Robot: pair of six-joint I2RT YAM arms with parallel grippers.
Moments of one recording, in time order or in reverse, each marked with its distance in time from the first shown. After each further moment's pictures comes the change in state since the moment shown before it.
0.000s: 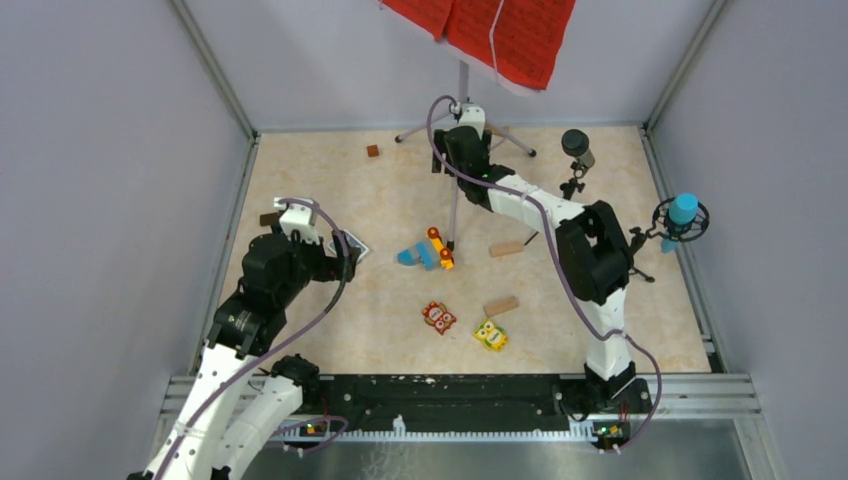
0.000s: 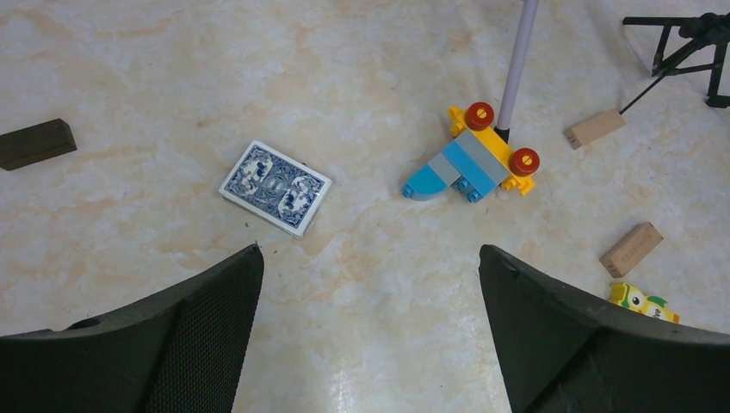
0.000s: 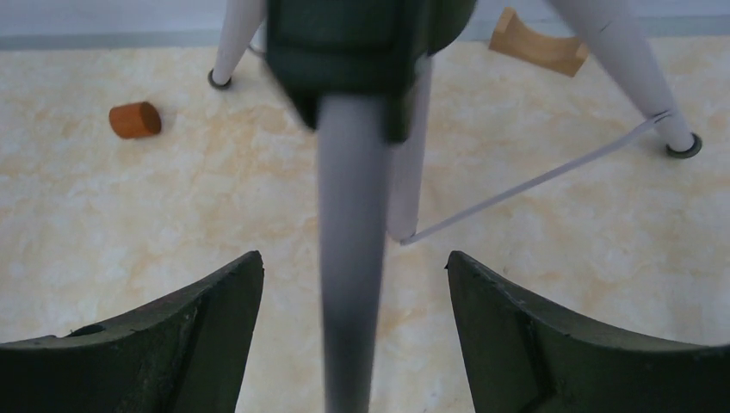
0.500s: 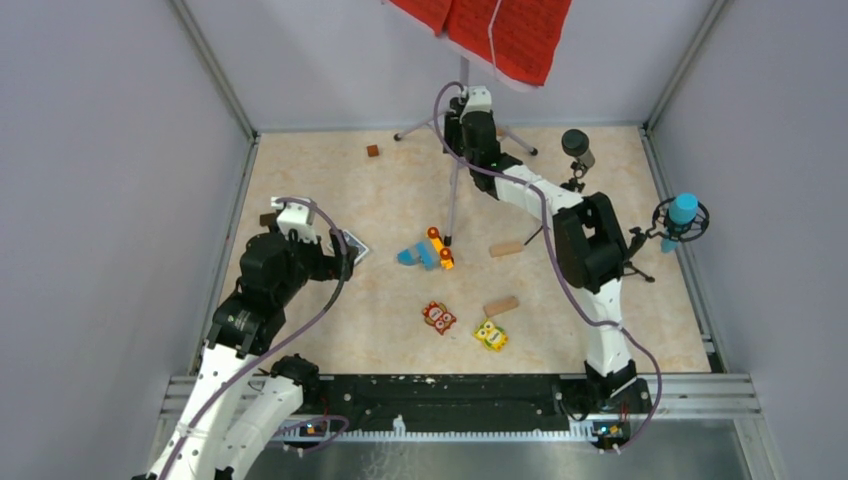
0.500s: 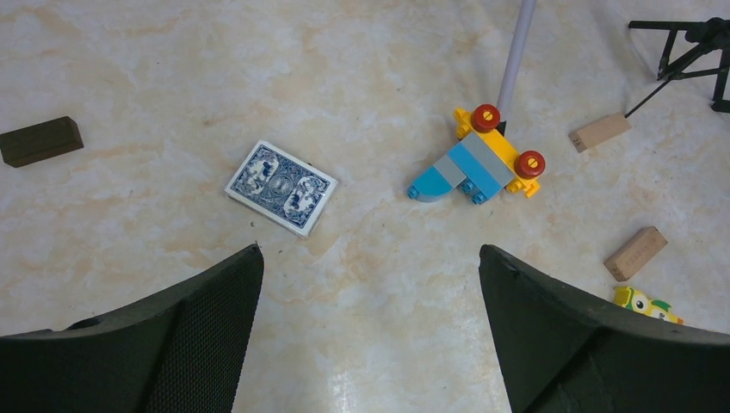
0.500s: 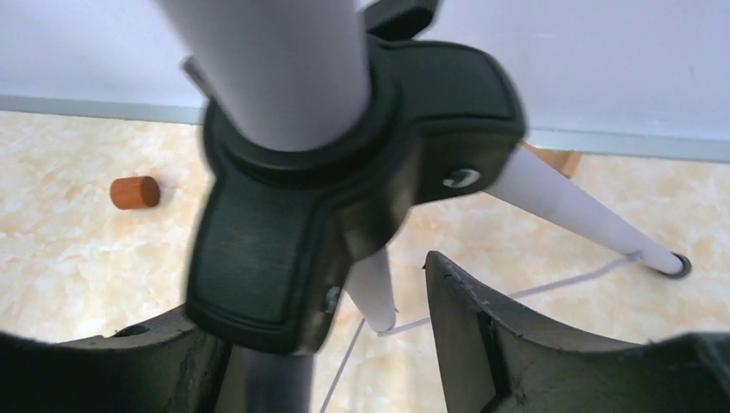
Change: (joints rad) left arm 0.031 0.000 0.000 0.000 0.019 0.006; right arm -0.105 0.095 0.091 0.180 -0.108 -0.139
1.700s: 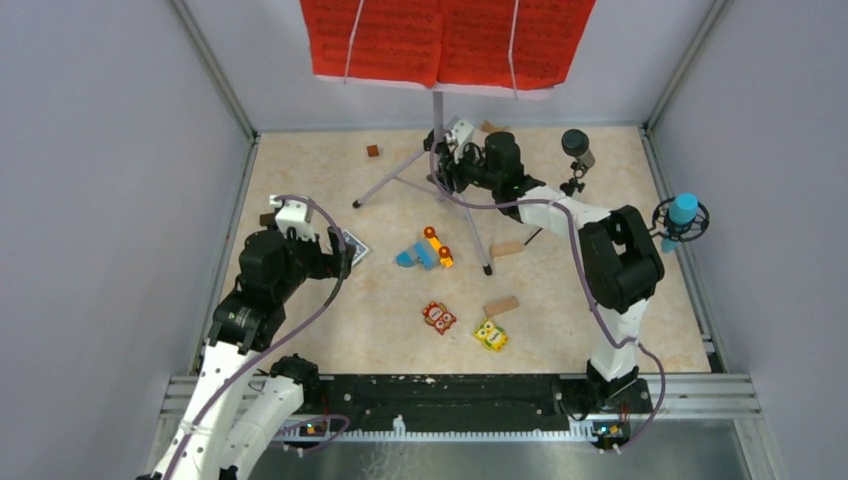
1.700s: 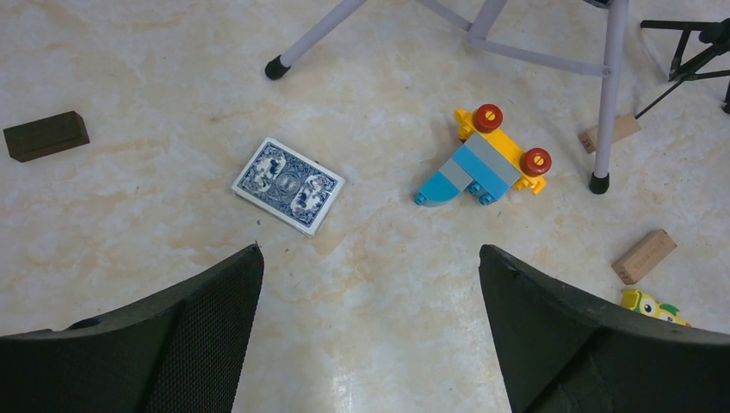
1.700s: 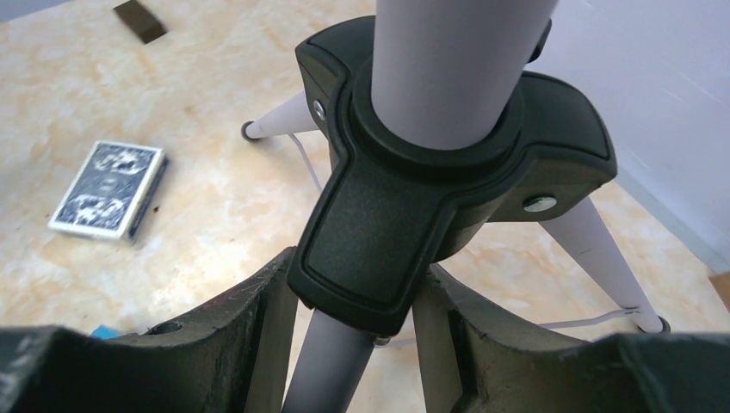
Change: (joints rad) left arm 0.043 0.016 0.000 0.004 0.030 0.011; right arm -0.020 -0.220 -0.362 0.169 -0.790 -0.349
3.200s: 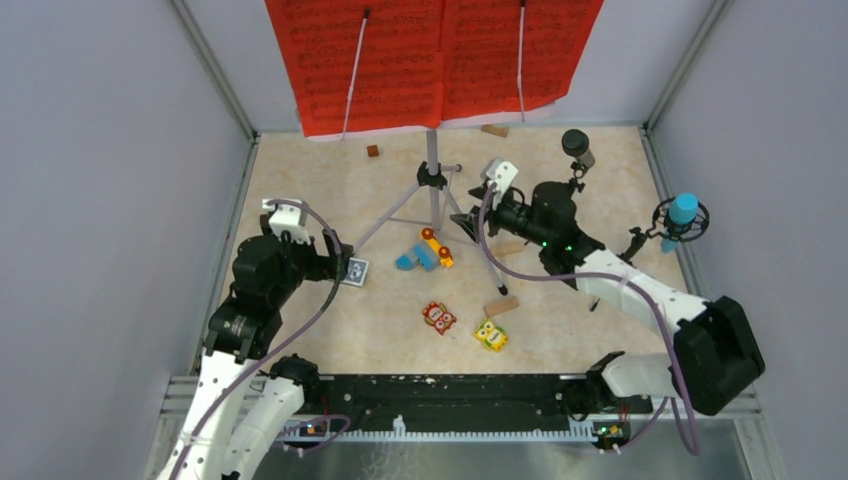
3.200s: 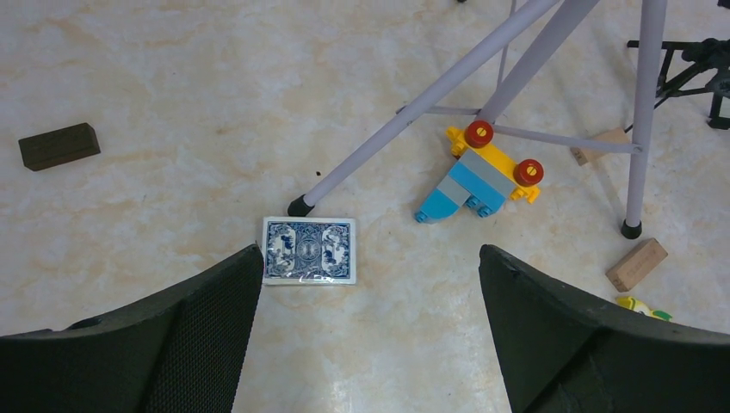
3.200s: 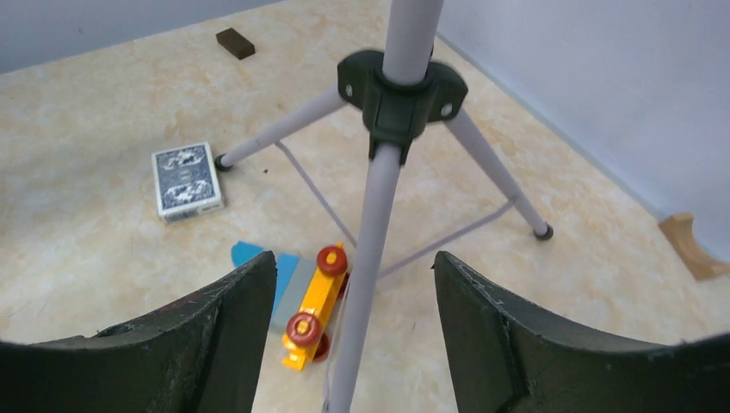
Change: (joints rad) left arm 0.018 -0.042 -0.003 0.001 0.006 0.000; right arm 0.079 -0.609 -0.501 0.020 0.054 -0.008
